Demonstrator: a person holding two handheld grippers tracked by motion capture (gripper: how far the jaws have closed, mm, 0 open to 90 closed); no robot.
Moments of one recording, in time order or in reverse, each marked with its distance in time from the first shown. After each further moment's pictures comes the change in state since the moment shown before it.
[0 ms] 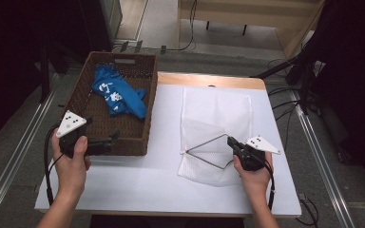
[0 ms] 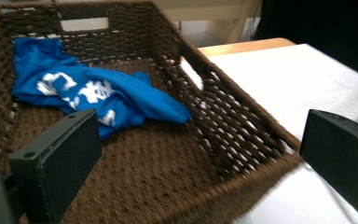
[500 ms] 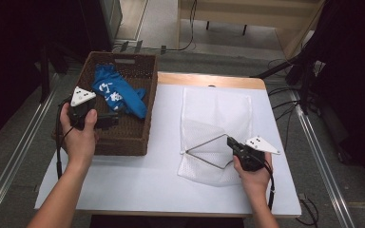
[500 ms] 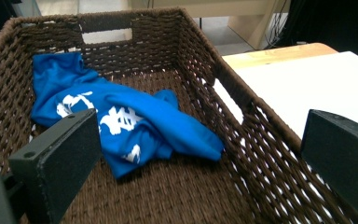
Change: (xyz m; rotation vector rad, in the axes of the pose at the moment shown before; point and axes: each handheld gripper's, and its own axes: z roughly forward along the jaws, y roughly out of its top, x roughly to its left) left arm 0.019 0.036 0.052 0.027 0.080 -0.011; right arm 0.000 -0.002 0.001 -0.001 0.005 -0.007
